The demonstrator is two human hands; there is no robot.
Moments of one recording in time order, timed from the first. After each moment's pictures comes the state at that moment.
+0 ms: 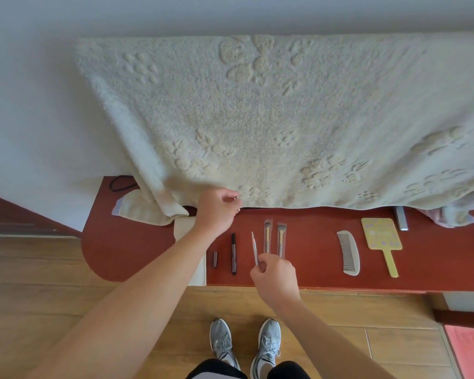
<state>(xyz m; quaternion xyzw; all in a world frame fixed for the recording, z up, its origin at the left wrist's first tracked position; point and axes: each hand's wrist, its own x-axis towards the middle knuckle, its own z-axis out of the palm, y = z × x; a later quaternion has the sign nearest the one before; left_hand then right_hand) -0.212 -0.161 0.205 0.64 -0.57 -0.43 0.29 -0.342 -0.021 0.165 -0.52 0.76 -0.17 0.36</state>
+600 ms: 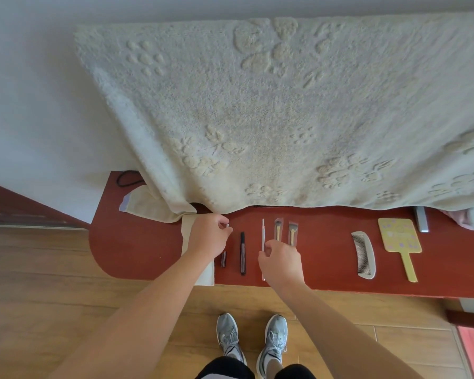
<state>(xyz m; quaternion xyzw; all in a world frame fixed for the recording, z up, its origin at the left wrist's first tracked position) -0.172 -0.135 0.154 0.70 -0.63 -0.31 0.15 -0.338 -0.060 0.154 -0.51 0.77 -0.14 0.35</state>
